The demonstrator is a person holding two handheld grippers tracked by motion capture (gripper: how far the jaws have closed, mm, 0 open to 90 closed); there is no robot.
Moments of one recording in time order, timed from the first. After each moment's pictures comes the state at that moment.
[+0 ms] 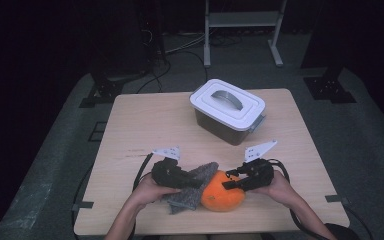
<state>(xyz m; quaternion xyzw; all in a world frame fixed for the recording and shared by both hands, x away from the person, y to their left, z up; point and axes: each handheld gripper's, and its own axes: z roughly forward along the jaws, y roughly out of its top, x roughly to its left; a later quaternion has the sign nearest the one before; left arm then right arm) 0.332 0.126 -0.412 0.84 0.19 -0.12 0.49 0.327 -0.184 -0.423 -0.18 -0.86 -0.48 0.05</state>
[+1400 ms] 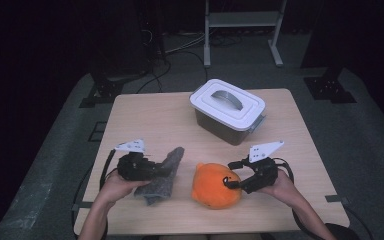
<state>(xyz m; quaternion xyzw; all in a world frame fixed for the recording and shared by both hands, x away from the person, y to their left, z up) 0.328 0.214 -0.383 0.84 0.25 -0.02 0.48 0.322 -0.190 -0.411 -0.16 -0.86 -0.49 0.00</state>
